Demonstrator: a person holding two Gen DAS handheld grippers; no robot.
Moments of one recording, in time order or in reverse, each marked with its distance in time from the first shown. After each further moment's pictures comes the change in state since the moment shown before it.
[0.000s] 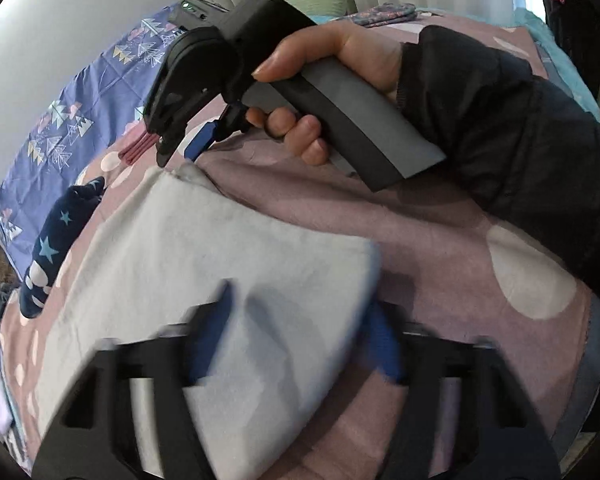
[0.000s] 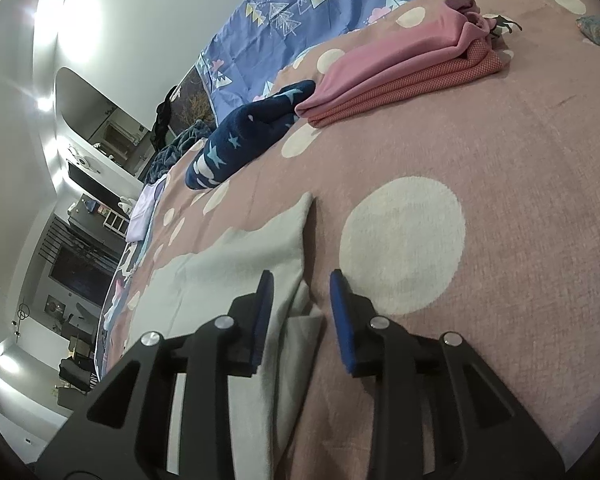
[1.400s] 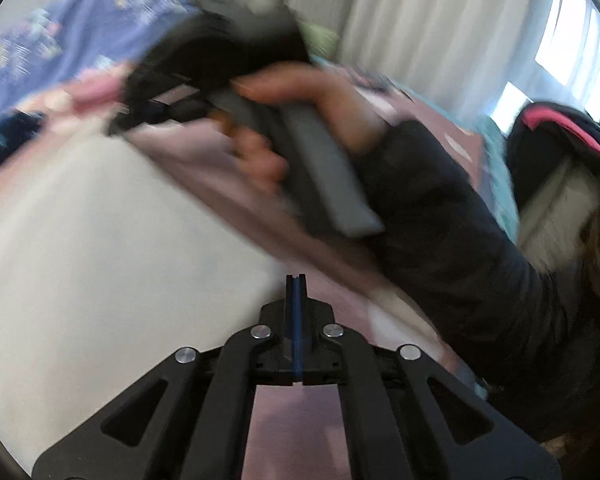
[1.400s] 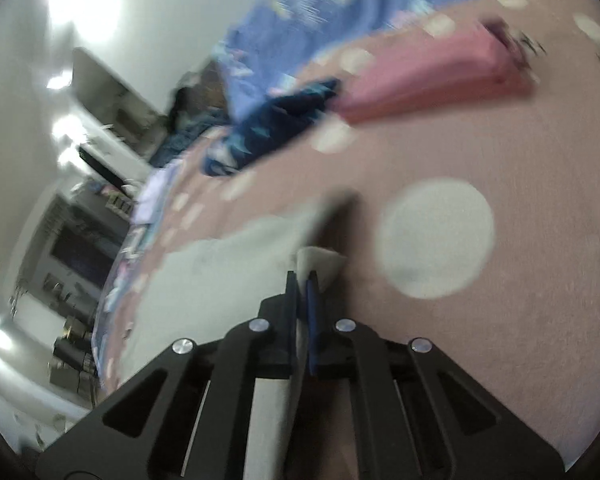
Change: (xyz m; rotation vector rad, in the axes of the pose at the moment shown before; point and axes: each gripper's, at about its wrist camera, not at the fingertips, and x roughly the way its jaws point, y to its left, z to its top) left arm -0.011 0.005 0.005 -0.296 -0.071 -0.433; right arm -0.004 0.015 -0.002 -0.034 0.036 -0.024
